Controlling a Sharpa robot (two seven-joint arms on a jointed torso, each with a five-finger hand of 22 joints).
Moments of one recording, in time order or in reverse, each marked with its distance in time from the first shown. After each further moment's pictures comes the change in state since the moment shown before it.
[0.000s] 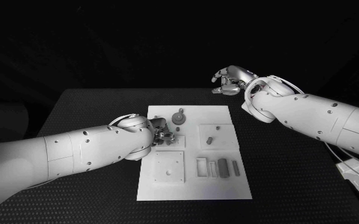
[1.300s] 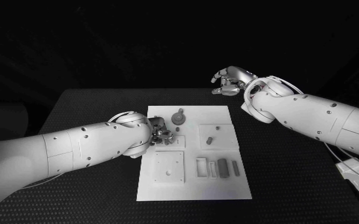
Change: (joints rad) left arm 0.006 0.003 0.011 -0.037 0.051 0.063 0.018; left_hand -0.015 0.015 0.015 -0.012 0.002 0.000 0.000 -0.003 0.012 0.002 -0.003 0.012 -0.003 -0.006 0.001 0.019 -0.009 0.000 0.003 0.001 0.004 0.000; right arm -0.002 0.003 0.000 -0.003 0.001 0.005 0.001; right_hand 0.000 0.000 -0.003 -0.003 0.000 -0.001 0.001 0.000 -0.001 0.000 0.000 0.000 -0.002 0.000 0.000 0.000 0.000 0.000 0.000 0.000 0.000 0.000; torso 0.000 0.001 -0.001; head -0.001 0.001
